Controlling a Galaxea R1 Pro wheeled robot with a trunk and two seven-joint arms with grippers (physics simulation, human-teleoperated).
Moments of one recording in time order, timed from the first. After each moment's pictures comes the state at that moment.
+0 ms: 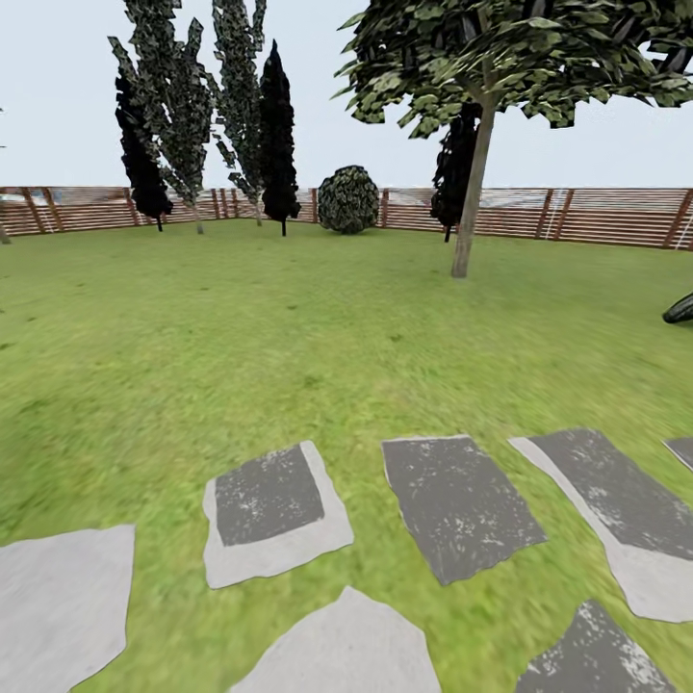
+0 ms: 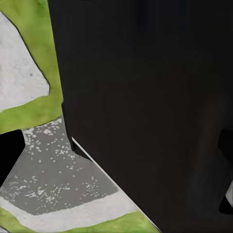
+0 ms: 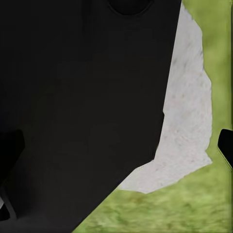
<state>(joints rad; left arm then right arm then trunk) 0.02 0.05 -0.01 -0.01 -0.02 0.01 -0.13 -0.06 -0.05 0.02 0.08 0.04 0.00 0.11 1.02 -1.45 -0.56</state>
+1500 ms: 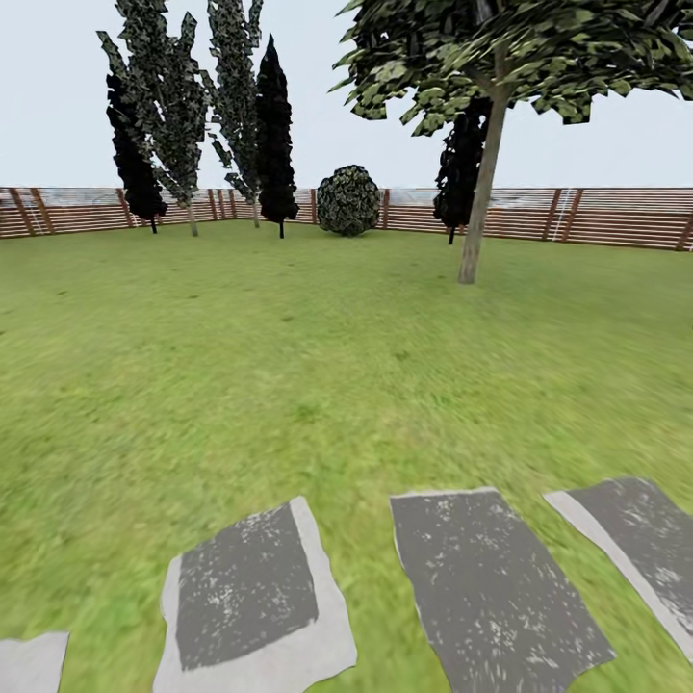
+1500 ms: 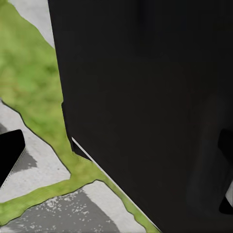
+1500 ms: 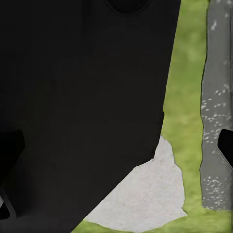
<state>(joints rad) 0.02 0.05 -0.01 -0.02 -0.02 0.01 -0.13 -0.06 -0.05 0.02 0.08 0.03 0.01 0.11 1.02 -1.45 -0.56</state>
